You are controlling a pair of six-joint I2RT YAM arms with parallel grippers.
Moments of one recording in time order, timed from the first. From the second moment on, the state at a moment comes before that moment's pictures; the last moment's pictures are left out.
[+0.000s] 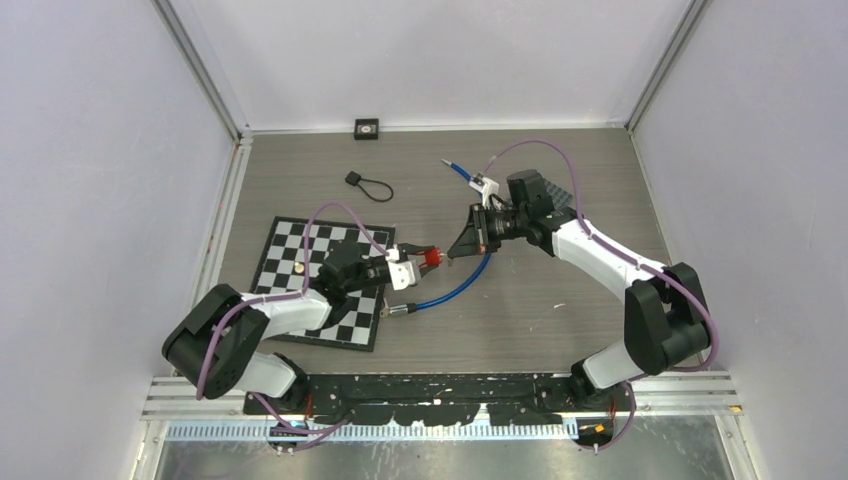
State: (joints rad) left arm -0.65 1.39 0.42 0.93 0.65 0.57; right arm 0.42 1.48 0.98 -0.23 -0.83 0.37
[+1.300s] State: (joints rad) left arm -0.65 1.39 0.42 0.89 0.68 0.57; right arm 0.45 1.50 1.01 -0.30 -0.82 0.26
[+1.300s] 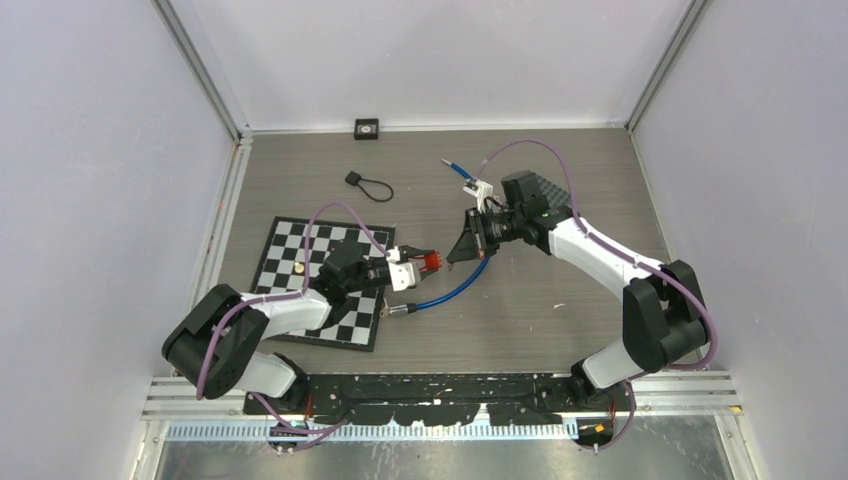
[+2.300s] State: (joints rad) left arm -0.58 1.34 0.49 0.91 1.07 0.36; right arm 0.29 1.26 1.03 -0.51 -0.94 0.03
